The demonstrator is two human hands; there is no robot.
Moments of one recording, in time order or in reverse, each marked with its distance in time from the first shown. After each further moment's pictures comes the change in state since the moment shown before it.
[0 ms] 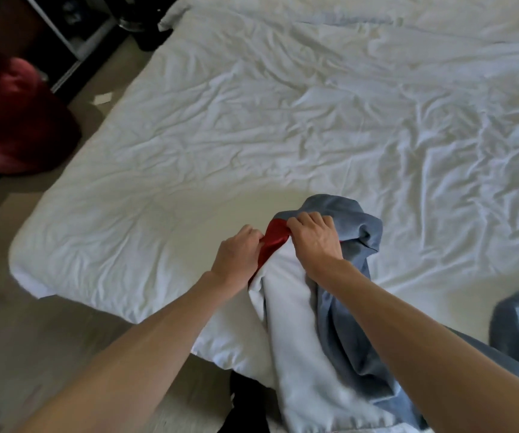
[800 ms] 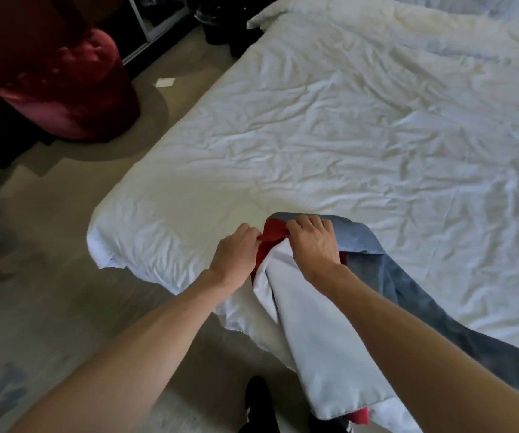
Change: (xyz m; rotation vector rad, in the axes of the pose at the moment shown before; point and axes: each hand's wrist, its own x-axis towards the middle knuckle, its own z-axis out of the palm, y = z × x) left_hand -0.065 -0.236 -0.091 -0.012 0.143 -0.109; right_hand 0.065 -0.254 0.025 -0.109 -0.005 -0.141
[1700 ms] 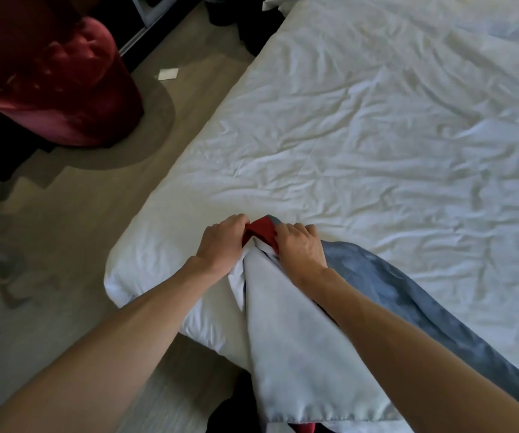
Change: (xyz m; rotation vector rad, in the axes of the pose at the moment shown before) left_hand 0.161 -0.157 -0.059 0.099 -0.078 -0.021; right_hand 0.189 -0.087 0.040 0.140 -0.080 -0.025
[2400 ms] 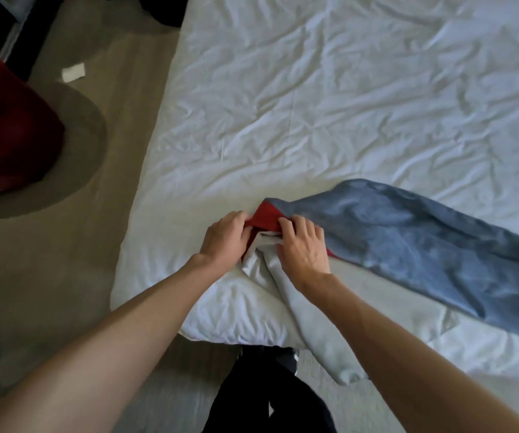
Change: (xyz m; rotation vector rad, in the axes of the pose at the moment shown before) left_hand 0.034 -0.100 0.030 -0.110 -0.200 0.284; right_hand 0.004 -0.097 0.072 0.098 0.040 0.474
